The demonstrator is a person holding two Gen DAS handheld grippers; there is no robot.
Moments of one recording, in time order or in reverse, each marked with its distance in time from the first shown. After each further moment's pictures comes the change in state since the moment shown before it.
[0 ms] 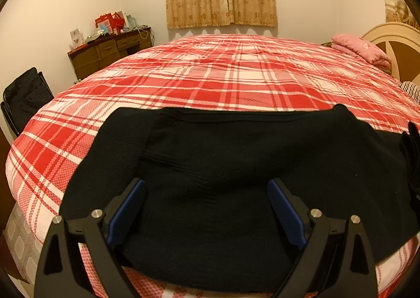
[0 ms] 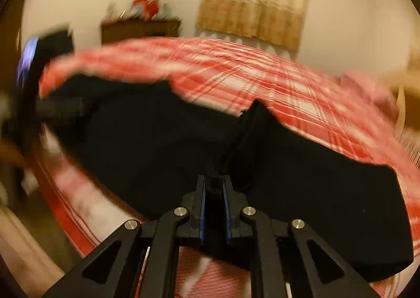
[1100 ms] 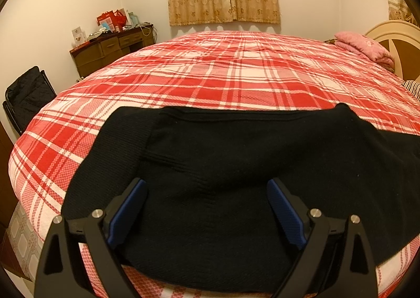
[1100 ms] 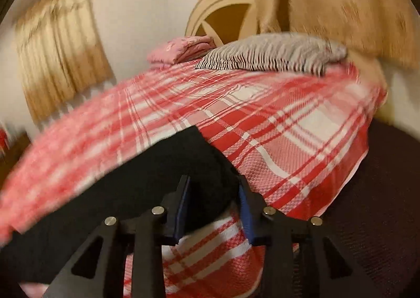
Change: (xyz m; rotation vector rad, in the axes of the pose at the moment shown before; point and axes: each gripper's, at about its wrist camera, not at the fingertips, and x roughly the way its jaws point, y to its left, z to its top) left arm 0.001 0.001 0.003 -0.002 0.021 0.014; right arm -0.155 -0.378 -0.181 1.052 0.013 -0.474
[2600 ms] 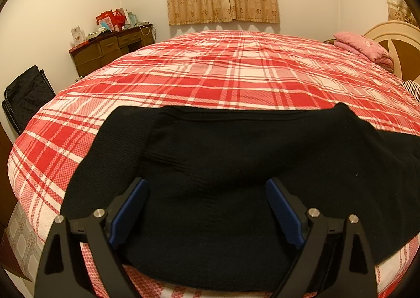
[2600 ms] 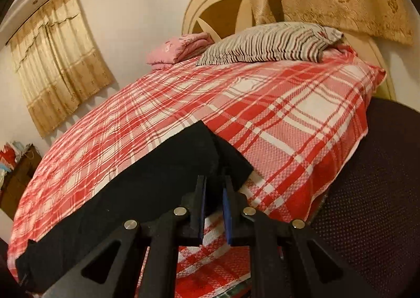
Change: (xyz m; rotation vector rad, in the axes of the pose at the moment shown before) left arm 0.003 0.002 0.002 0.001 0.005 -0.013; right arm -0.014 0.015 -0.006 -0.040 0.019 -0.006
